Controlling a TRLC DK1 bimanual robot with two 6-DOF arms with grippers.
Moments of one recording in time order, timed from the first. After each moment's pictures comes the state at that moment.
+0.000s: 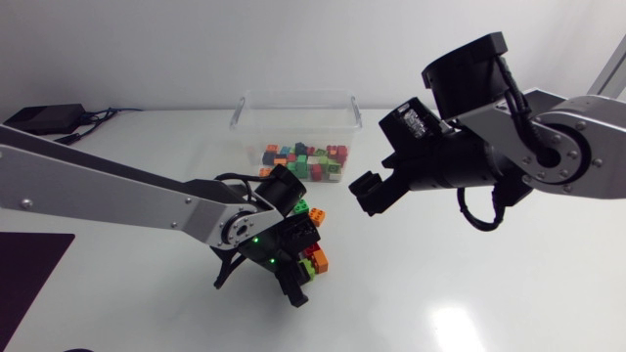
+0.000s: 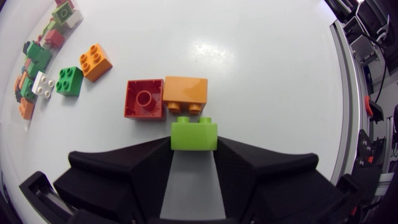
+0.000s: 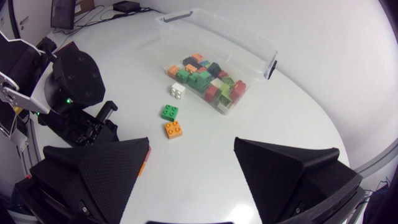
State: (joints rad) left arm -0.72 1.88 0.98 -0.30 0.20 0.39; right arm 0.54 1.35 0.96 -0.38 -0.01 -0.17
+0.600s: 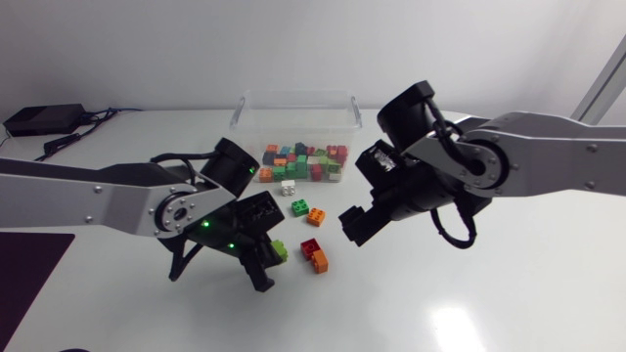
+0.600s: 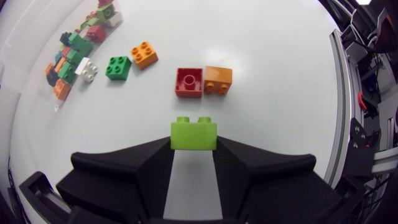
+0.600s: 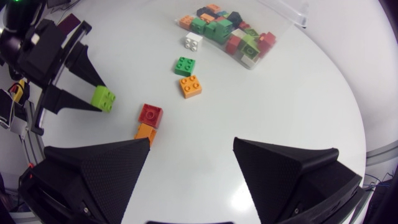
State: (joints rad) left arm -0.59 1.64 0.88 -0.36 0.20 0.46; right arm 0.58 1.53 0.98 -0.49 -0.03 -0.11
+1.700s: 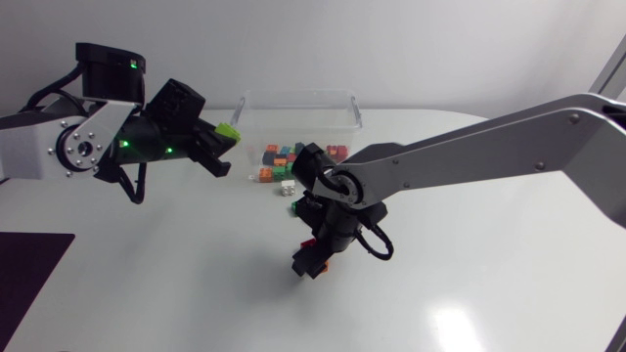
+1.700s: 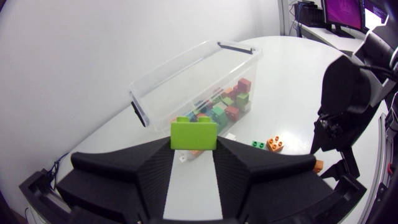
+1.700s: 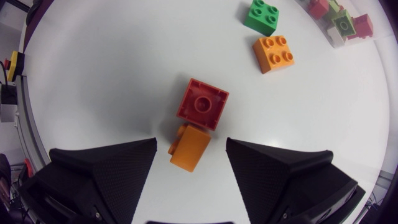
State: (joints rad) left arm -0.25 1.48 0.97 -0.01 0.21 0.44; right arm 0.73 1.98 1.22 -0.62 -0.07 -0.05
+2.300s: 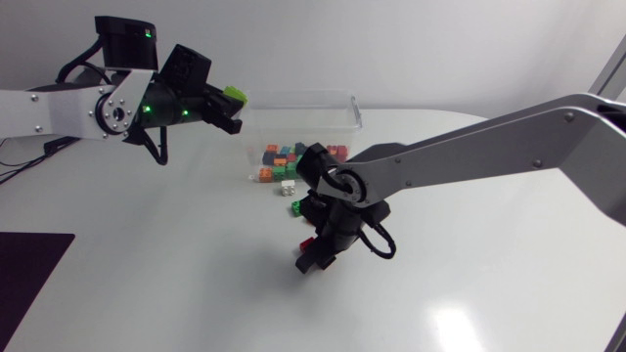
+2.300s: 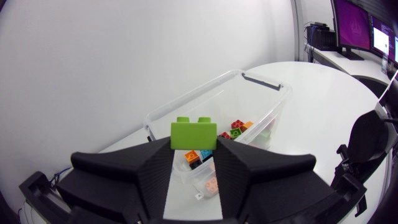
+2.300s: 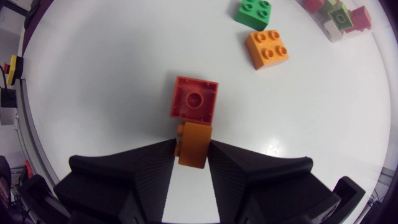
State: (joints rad) left arm -0.22 1.68 1.18 0.11 0.24 0.36; right arm 0.70 1.98 1.21 -0.61 -0.08 -0.05
